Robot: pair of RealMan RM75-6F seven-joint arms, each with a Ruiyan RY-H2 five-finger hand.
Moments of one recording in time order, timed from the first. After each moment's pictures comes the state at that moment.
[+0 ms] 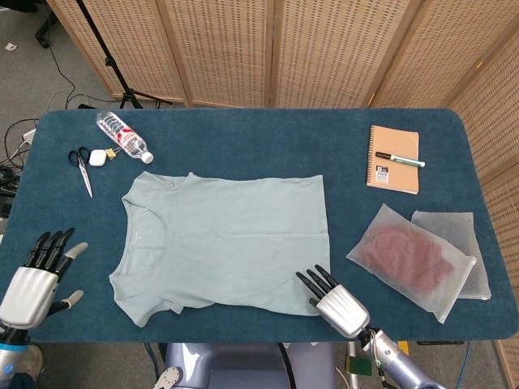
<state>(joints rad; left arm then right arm) -0.10 -1.26 0.03 -1.39 1.79 1.57 0.01 0.36 -1.59 -0.13 -1.30 -1.85 1.25 -0.29</state>
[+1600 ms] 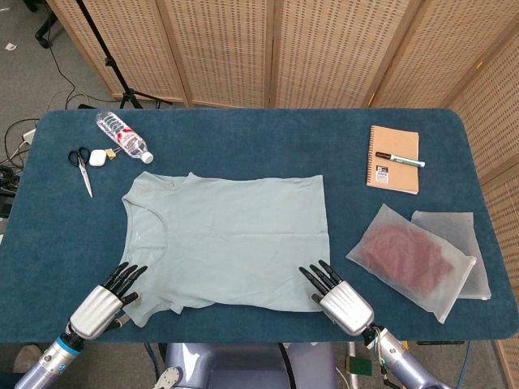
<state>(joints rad) -0.17 -1.78 0.21 -0.51 1.89 1.67 -0.40 0.37 -1.56 -0.13 -1.33 -1.84 1.28 -0.28</state>
